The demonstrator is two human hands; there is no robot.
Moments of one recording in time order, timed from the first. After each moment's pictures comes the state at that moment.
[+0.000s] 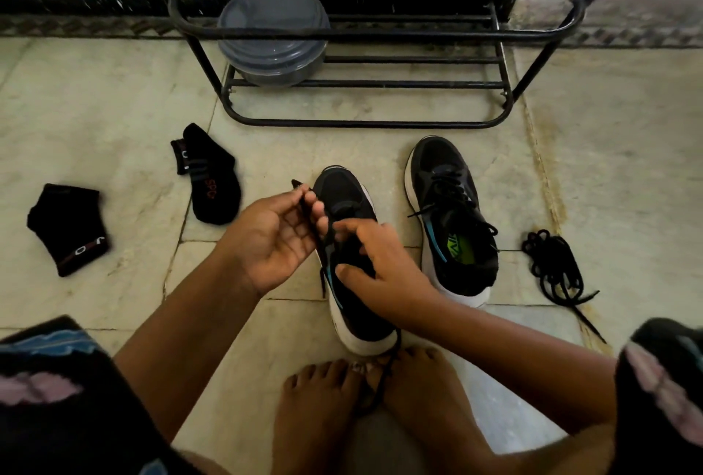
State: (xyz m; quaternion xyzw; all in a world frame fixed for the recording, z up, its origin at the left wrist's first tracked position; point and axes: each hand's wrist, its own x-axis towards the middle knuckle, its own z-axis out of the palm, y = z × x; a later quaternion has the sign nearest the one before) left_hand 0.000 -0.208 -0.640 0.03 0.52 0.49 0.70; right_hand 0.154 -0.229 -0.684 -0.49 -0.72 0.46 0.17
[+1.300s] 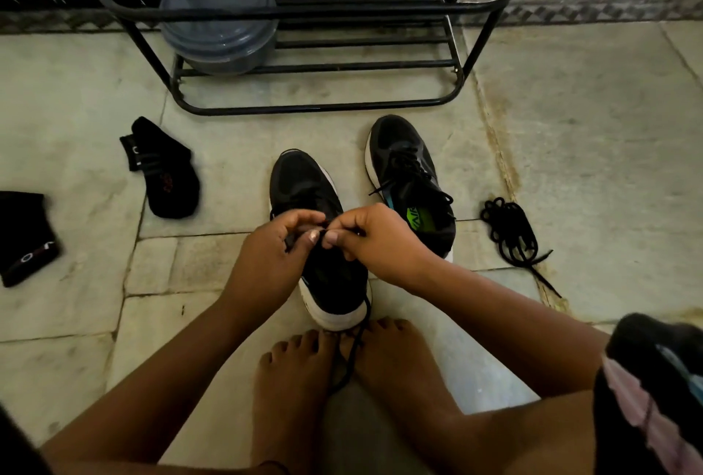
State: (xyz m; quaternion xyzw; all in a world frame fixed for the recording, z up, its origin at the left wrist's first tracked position) left_hand 0.030 -0.258 -0.680 0.63 0.62 0.29 0.37; right_hand 0.185 -0.228 -0.671 -0.54 -0.64 0.52 0.16
